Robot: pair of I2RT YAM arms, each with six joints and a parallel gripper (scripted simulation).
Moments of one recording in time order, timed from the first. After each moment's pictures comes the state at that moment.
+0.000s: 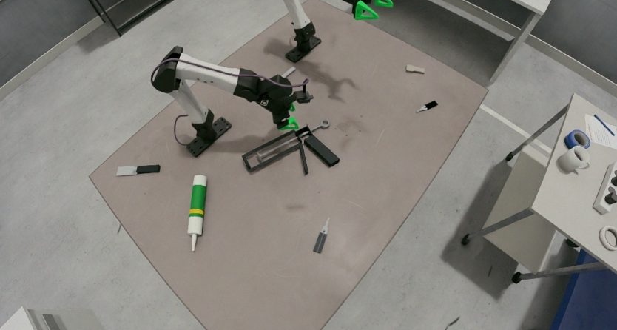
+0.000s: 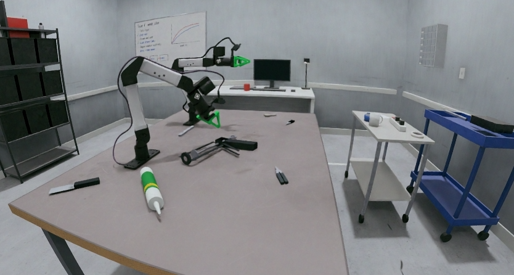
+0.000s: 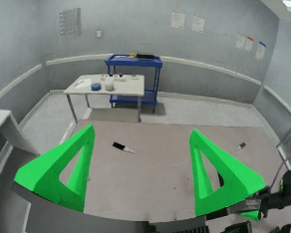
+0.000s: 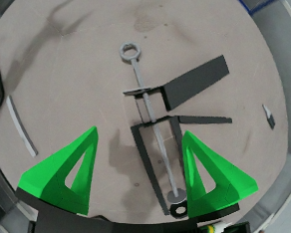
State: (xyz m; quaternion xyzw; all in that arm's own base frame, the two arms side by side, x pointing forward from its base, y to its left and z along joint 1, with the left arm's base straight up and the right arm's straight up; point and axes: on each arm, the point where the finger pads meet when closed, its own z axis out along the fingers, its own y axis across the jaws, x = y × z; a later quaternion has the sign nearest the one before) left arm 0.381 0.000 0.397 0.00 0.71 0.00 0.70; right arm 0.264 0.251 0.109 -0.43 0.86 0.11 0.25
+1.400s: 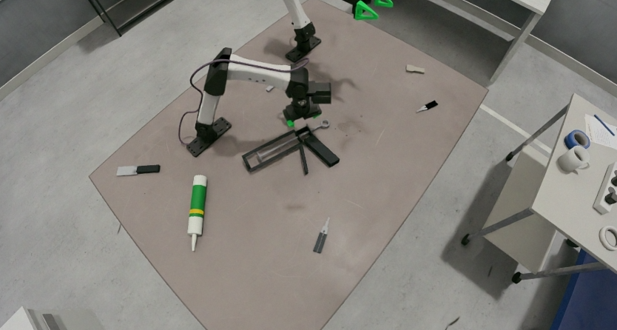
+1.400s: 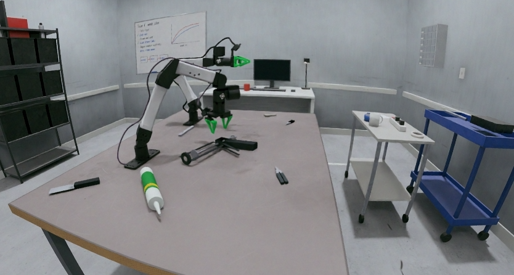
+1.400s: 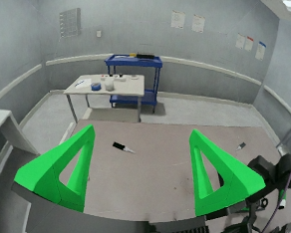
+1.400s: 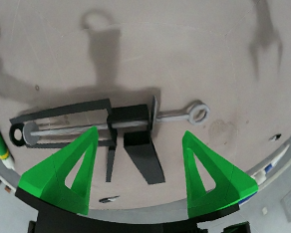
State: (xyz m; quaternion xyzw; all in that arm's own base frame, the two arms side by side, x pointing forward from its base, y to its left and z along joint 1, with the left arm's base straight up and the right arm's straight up) left arm 0.381 0.000 0.397 0.00 0.71 0.00 0.70; right arm 0.276 0.281 0.073 -0.98 0.21 0.04 0.03
